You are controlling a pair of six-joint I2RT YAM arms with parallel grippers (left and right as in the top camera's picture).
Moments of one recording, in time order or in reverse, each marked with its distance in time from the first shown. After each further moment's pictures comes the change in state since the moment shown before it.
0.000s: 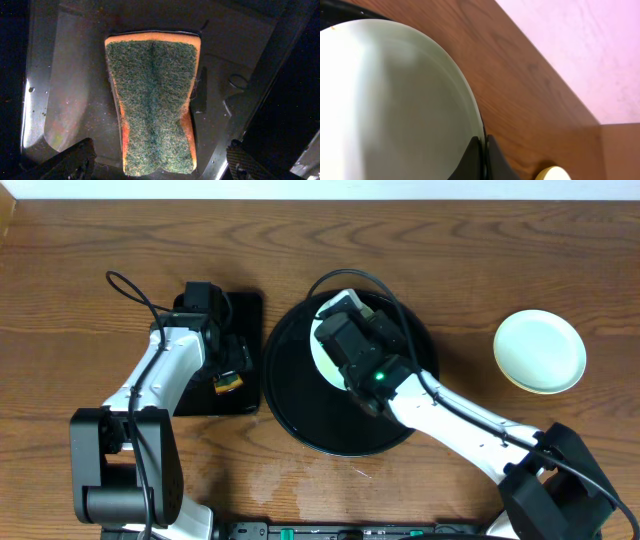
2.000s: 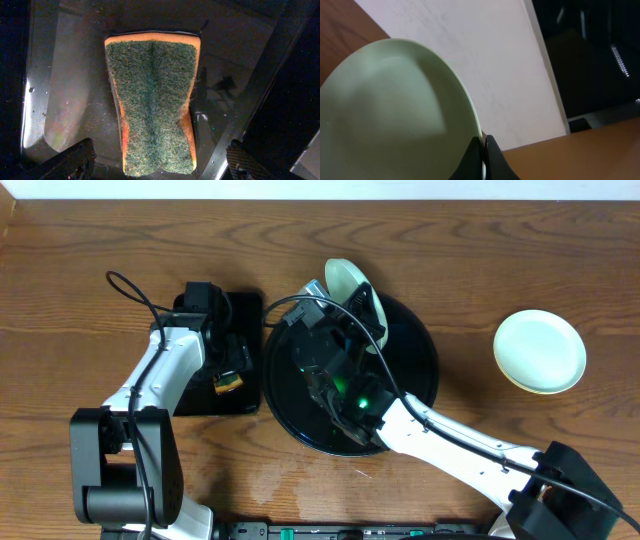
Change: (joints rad) left arm 0.000 0.000 0.000 0.000 0.000 0.000; right arm 0.153 -0.043 0.000 0.501 0.424 -0.589
